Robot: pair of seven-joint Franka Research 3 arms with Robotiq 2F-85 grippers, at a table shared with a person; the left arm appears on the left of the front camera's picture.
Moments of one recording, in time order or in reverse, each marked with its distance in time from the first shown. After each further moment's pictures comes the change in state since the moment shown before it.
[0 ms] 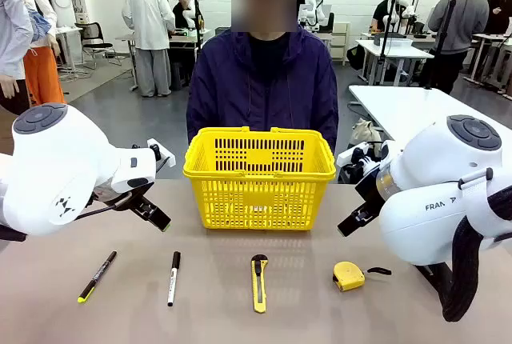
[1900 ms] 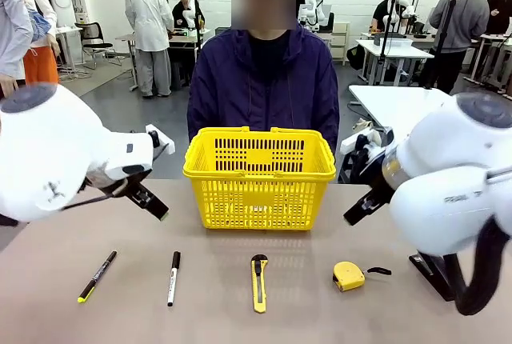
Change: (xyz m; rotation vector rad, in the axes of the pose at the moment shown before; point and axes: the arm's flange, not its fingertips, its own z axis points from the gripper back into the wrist) left arm 0.015 -0.005 0.053 -0.002 -0.017 -0.057; right arm 0.015 0.000 0.058 -0.046 0.006 0.027
